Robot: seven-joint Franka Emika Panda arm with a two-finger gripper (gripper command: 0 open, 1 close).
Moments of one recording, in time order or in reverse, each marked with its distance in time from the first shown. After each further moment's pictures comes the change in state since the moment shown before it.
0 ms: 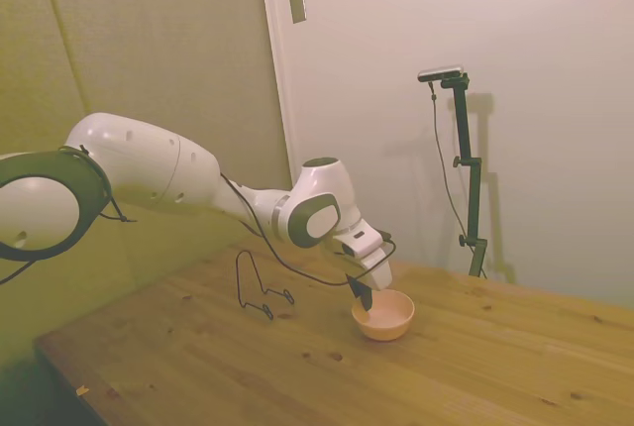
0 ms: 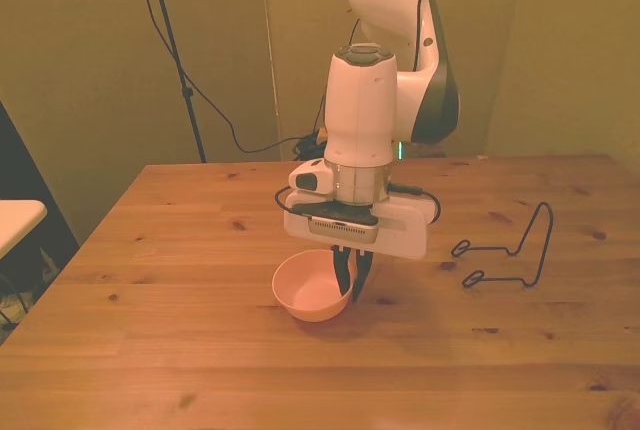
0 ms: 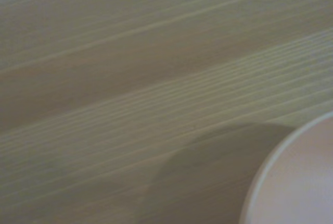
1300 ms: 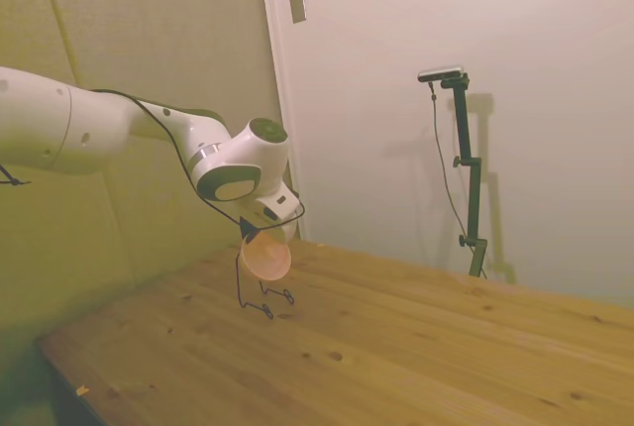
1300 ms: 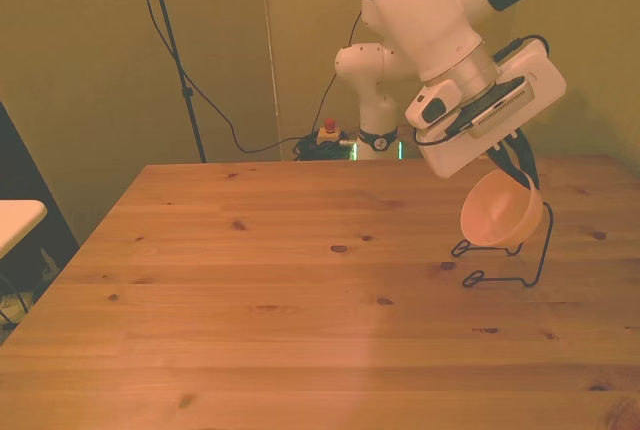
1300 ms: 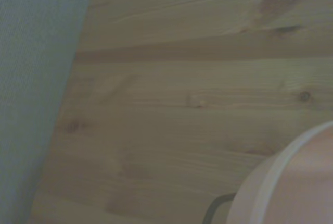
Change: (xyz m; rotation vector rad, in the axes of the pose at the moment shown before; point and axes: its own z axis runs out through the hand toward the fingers) arm -0.159 -0.019 -0.127 0.446 -0.538 -0.361
